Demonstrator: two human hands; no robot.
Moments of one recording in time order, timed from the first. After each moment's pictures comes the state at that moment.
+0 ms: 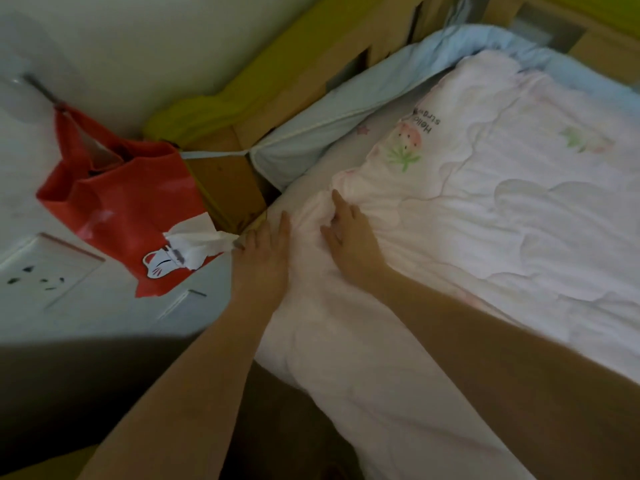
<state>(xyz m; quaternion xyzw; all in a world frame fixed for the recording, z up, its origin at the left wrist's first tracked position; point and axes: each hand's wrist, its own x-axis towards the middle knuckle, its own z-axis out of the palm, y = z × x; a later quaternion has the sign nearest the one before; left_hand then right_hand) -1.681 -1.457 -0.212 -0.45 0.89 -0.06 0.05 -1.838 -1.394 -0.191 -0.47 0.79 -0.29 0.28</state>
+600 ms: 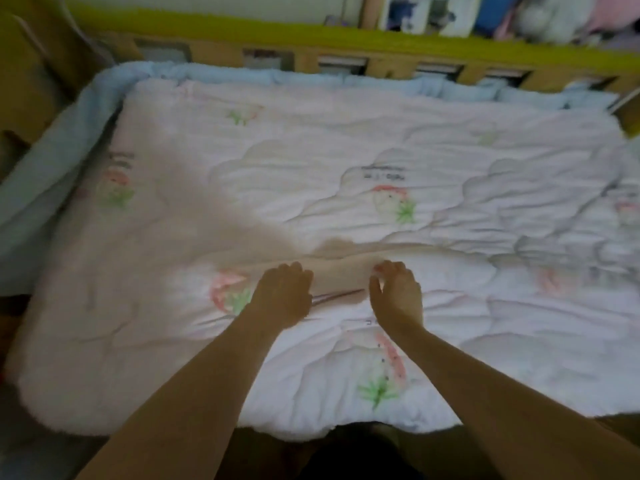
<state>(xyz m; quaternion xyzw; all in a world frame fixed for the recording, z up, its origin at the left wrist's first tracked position) -1.878 -1.177 -0.111 0.02 0.97 0.09 0.23 -1.910 -0.989 -0.123 -0.02 0.97 -0.20 0.10</state>
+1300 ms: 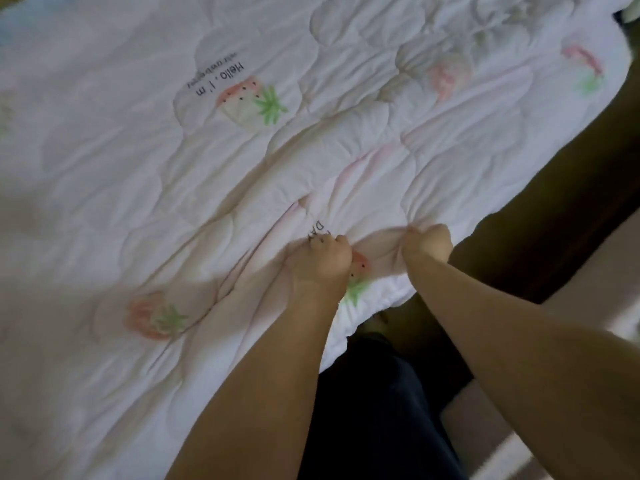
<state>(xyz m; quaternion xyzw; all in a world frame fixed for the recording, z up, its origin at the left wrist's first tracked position) -1.856 -1.028 -0.147 0.31 0.91 -0.05 0.26 -1.822 -0.877 -0.176 0.64 0.66 -0.39 0.05</state>
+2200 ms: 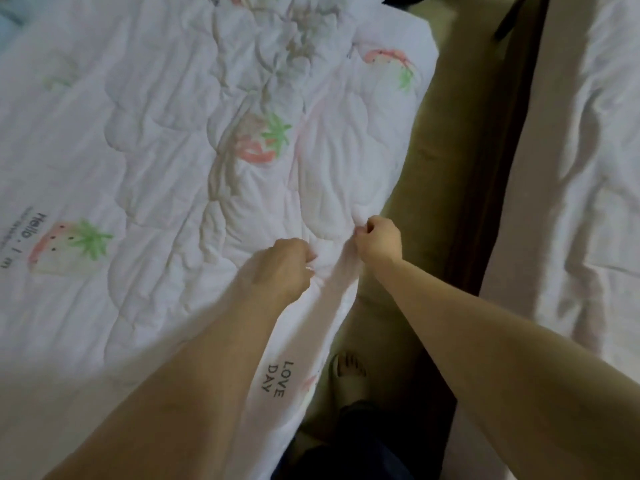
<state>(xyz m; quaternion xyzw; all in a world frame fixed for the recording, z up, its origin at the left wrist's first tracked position) -1.898 -0.856 -0.180 0.41 0.86 0.03 0.30 -1.798 -0.729 -0.224 0.63 0.64 -0.45 -0.02</state>
